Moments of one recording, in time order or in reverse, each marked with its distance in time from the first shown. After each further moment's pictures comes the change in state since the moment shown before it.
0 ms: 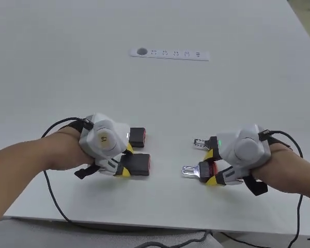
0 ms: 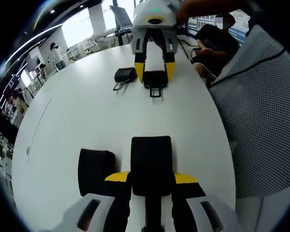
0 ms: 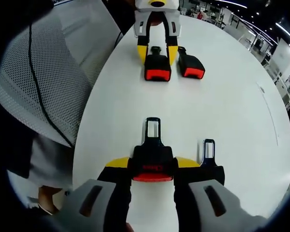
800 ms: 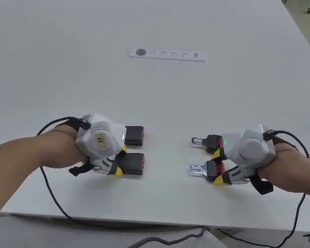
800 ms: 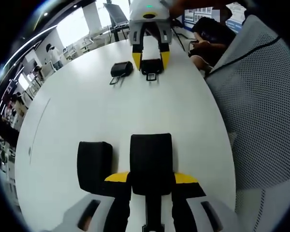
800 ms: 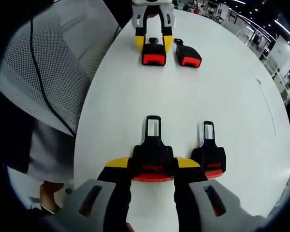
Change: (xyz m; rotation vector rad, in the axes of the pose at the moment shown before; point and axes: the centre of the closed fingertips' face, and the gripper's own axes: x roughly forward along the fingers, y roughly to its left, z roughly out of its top) left arm -0.007 -0.004 -0.015 0.028 0.052 0.007; right arm -0.011 0.005 -0.026 0.024 0.051 -0.024
